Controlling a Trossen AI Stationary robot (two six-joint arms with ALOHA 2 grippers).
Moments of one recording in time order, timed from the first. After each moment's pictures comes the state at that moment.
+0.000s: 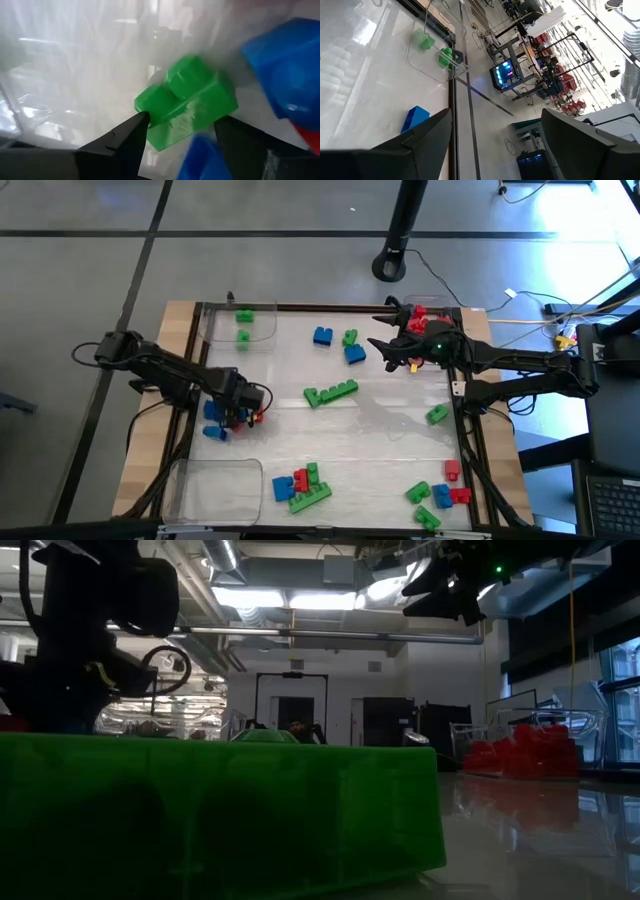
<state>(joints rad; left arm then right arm) -0.16 1.41 0.70 -1.04 -0.18 -0.29 -0.22 1.00 0.75 0.05 0.28 -0.90</state>
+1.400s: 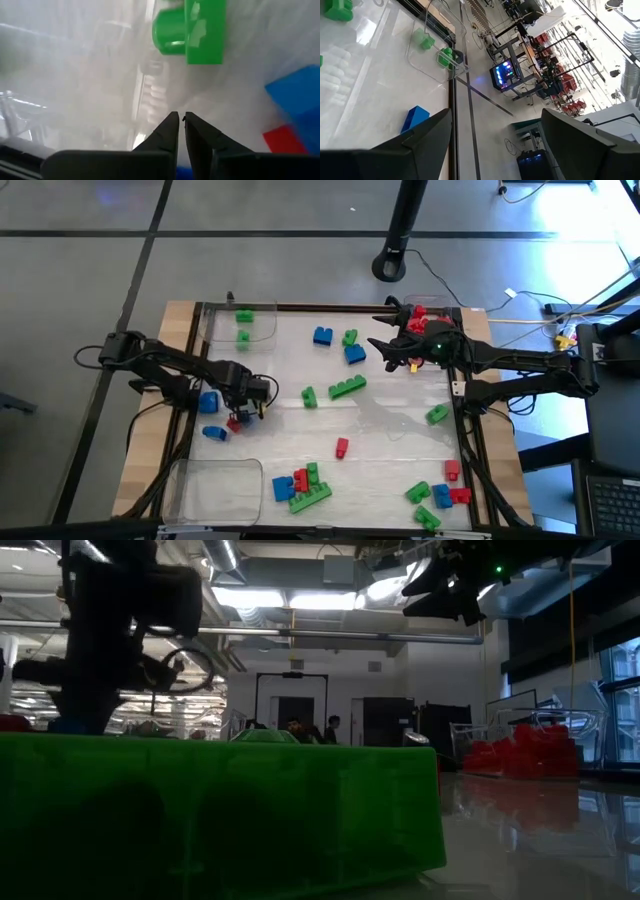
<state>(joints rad) -0.06 1.41 0.76 -1.01 -0.17 -0.31 -0.22 1.00 0.75 0.05 0.28 -0.90</state>
